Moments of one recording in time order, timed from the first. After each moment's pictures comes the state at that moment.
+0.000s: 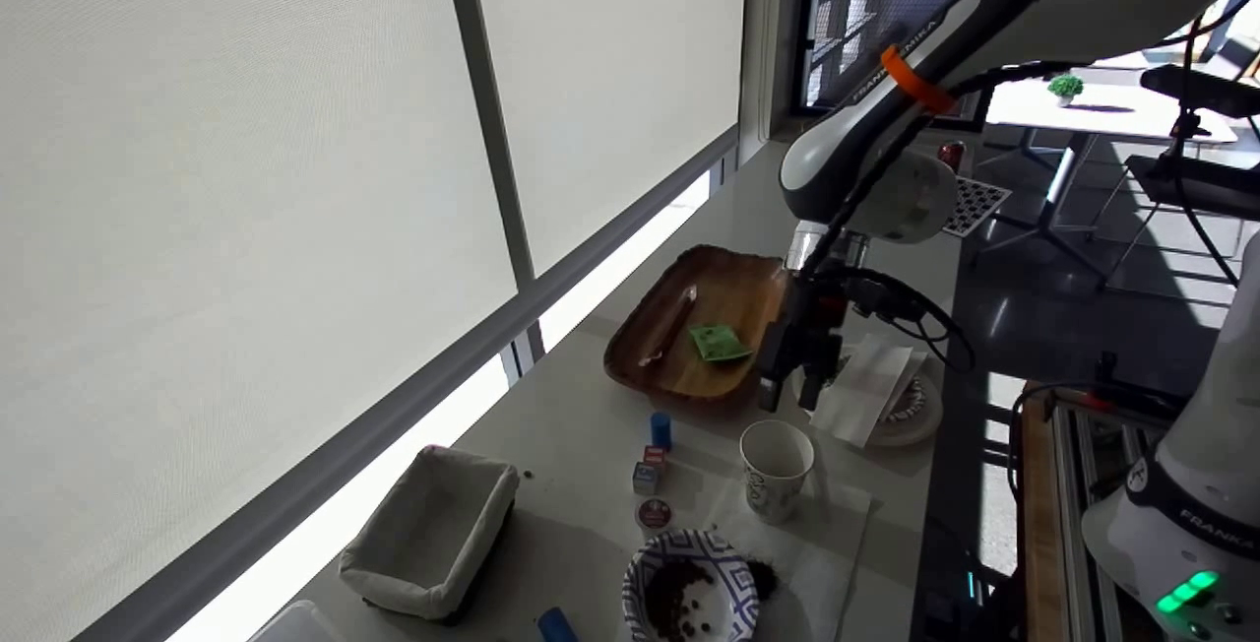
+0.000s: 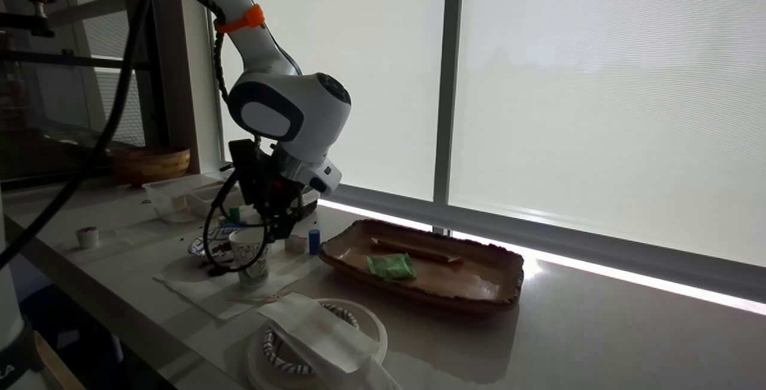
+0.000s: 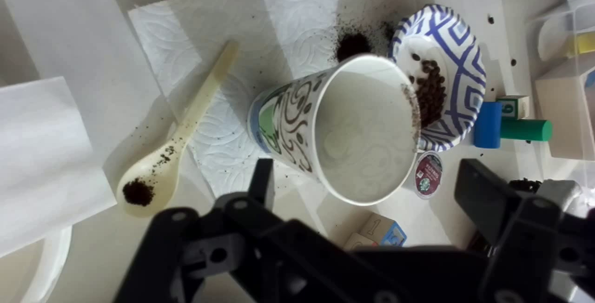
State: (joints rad) arm 0.00 -0.04 -0.07 -2.63 0.87 2.33 -0.44
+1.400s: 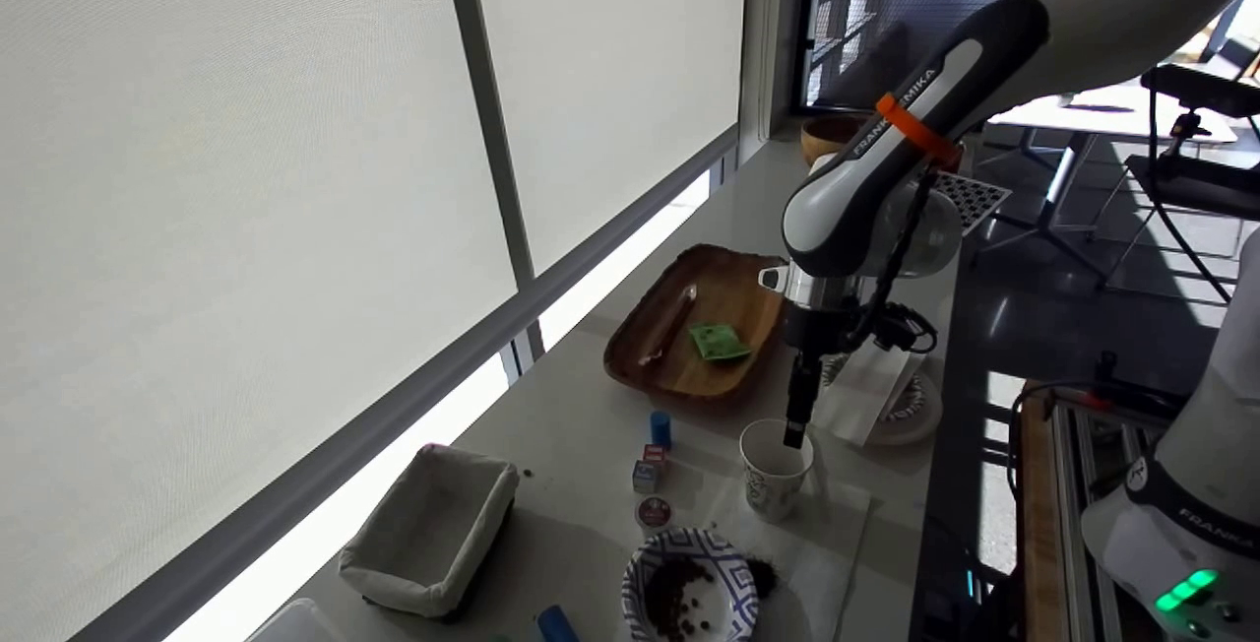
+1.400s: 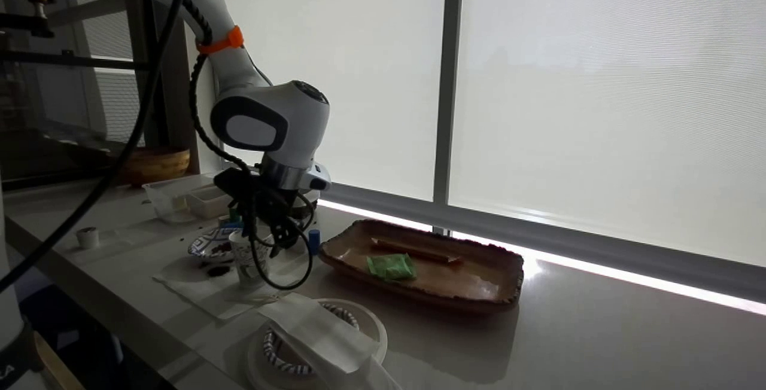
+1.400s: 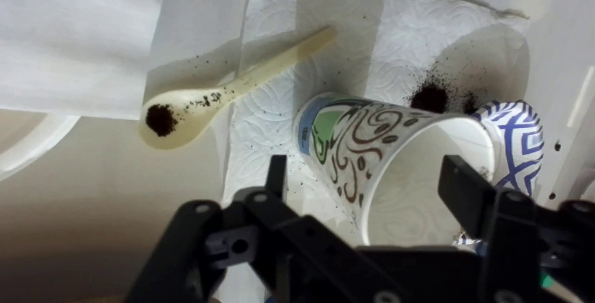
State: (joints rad) arm 0.02 0.00 0.01 -2.67 0.76 2.51 -0.82
